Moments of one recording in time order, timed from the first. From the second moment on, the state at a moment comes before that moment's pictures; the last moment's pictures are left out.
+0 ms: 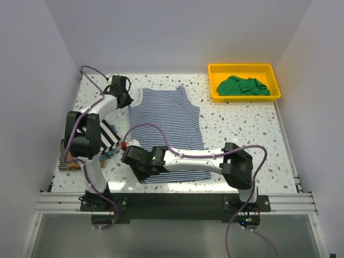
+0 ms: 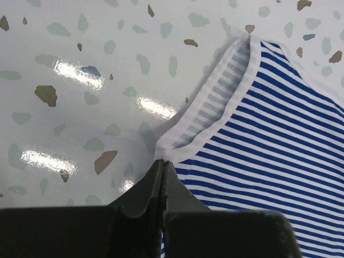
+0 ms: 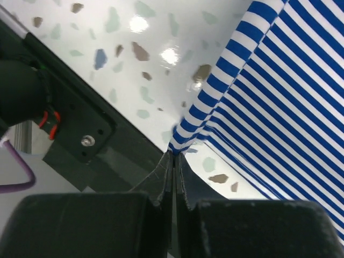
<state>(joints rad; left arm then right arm) -0.13 1.94 1.38 -0.28 -0.19 -0.59 1.36 1.97 1.62 -0.67 0.15 0.66</state>
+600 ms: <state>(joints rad) -0.36 2.04 1.55 -0.28 -0.19 -0.56 1.24 1.63 1.06 -0.46 0.09 0.79</state>
